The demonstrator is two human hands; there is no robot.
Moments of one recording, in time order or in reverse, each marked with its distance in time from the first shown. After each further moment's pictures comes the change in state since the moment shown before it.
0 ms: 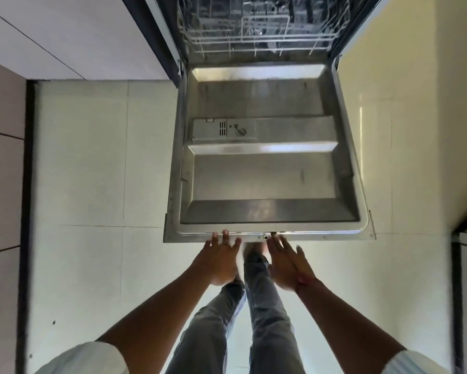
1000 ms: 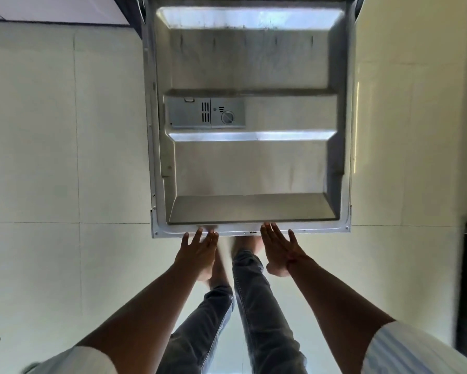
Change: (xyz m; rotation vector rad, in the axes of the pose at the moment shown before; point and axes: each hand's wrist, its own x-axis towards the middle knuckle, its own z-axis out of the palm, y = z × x) left_hand 0.142 -0.049 0.089 0.056 -0.161 -0.073; right_hand 0.127 0.042 0.059 -0.085 -0.351 -0.007
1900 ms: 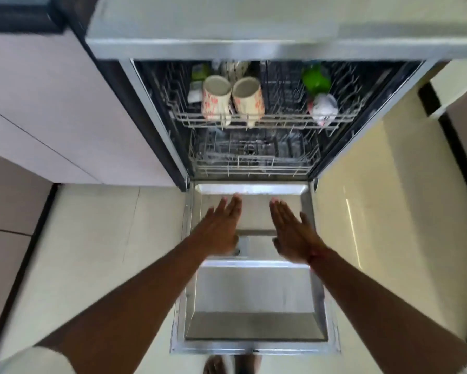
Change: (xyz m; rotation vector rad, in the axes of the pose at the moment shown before) left_hand -0.181 -0.028 -0.381 -0.083 0.728 0.146; right_hand -0.174 0.016 -0.347 -0.092 0.796 -0.069
